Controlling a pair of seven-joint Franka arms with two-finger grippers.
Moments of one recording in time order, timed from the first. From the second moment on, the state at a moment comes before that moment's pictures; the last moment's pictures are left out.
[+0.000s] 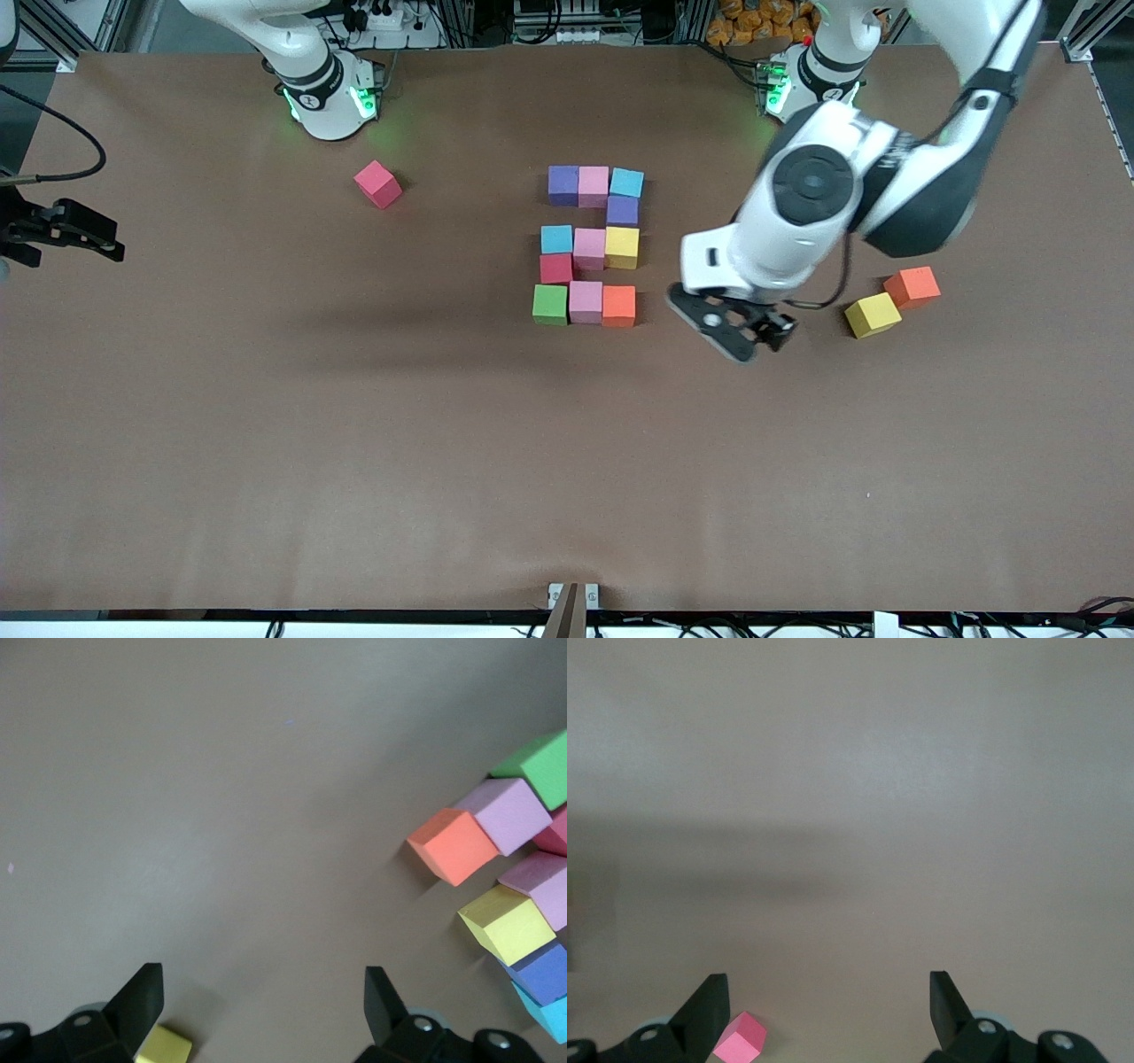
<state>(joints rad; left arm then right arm) 0.06 0.42 -0.62 -1.48 0.25 1.78 0.12 0.12 0.10 -0.18 -1.43 -0.01 1.50 -0.13</state>
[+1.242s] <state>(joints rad) 0.37 0.27 -0.62 -1.47 0.24 1.60 0.00 0.12 0.10 -0.18 -1.43 -0.01 1.50 -0.13</state>
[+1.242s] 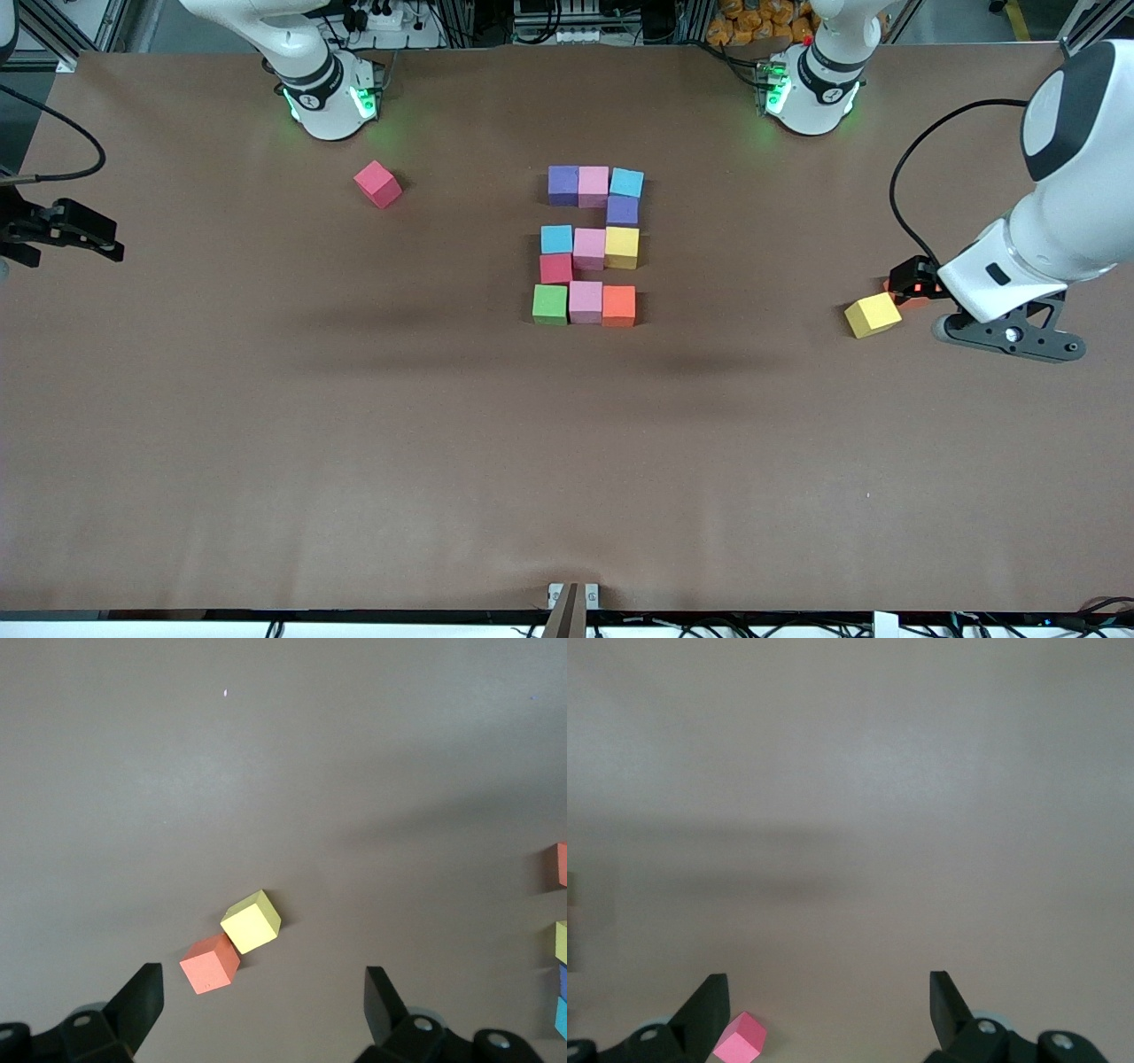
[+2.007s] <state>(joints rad) 0.40 0.24 -0.54 -1.47 0.25 1.60 -0.06 0.11 0.10 -0.18 -1.43 0.00 1.50 -0.13</state>
